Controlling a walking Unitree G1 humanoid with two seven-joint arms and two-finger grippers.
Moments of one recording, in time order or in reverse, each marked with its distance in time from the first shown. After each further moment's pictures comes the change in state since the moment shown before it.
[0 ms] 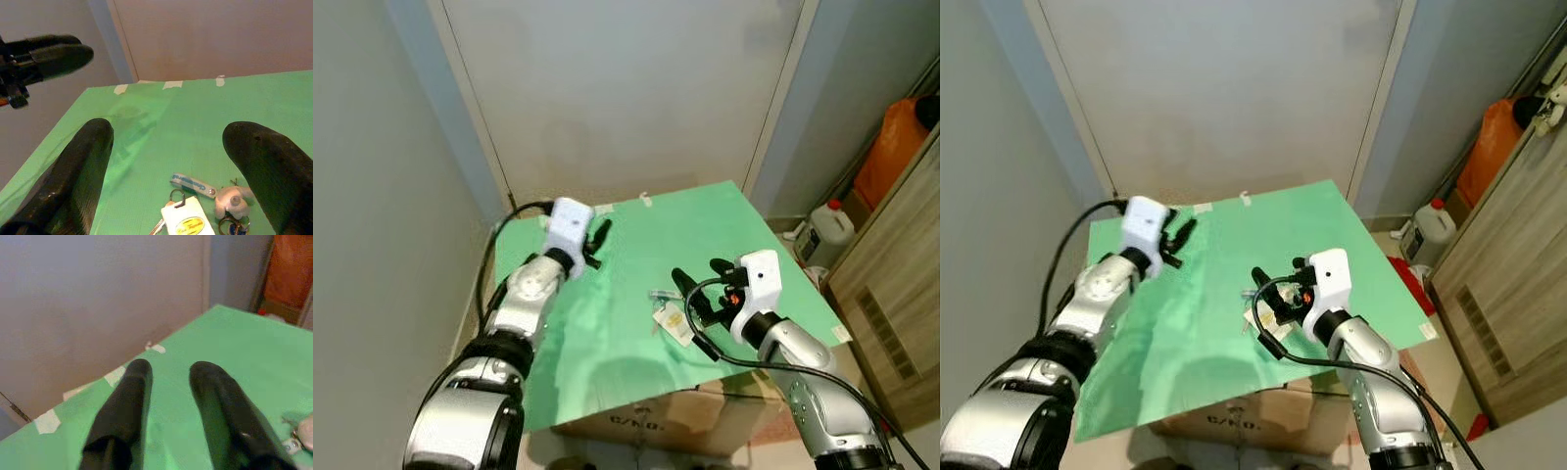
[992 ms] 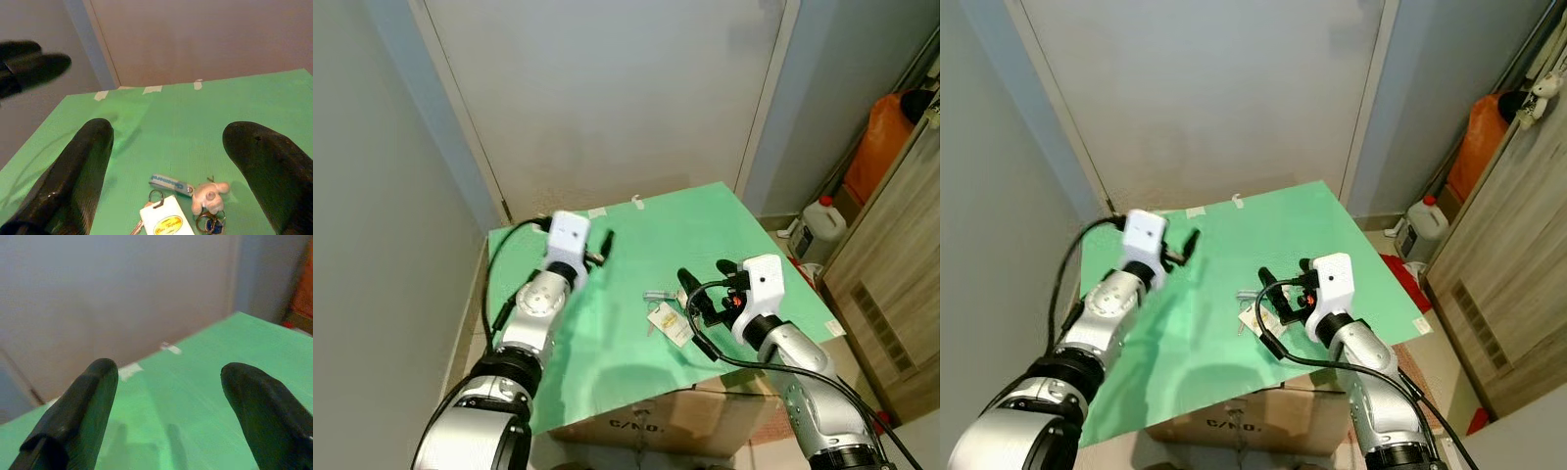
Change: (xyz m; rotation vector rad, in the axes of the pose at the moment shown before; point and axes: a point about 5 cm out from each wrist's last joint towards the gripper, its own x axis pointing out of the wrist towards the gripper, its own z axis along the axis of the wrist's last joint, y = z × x) left arm -0.008 -0.002 -0.012 -0.082 -0.024 0.180; right arm 0.002 -0.006 -0.010 -0.009 -0.015 -0.057
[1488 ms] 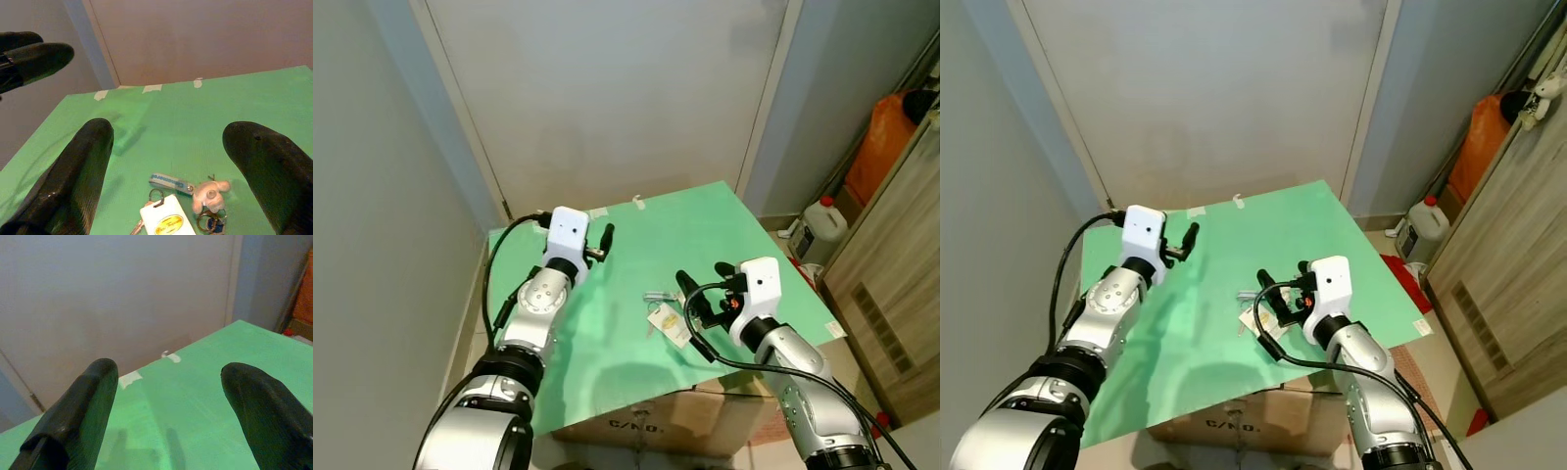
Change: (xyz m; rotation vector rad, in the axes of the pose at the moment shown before) left arm 0.002 -0.008 0.004 0.004 -0.017 -0.019; right arm 0.002 0.003 -0.003 0.013 0.000 0.001
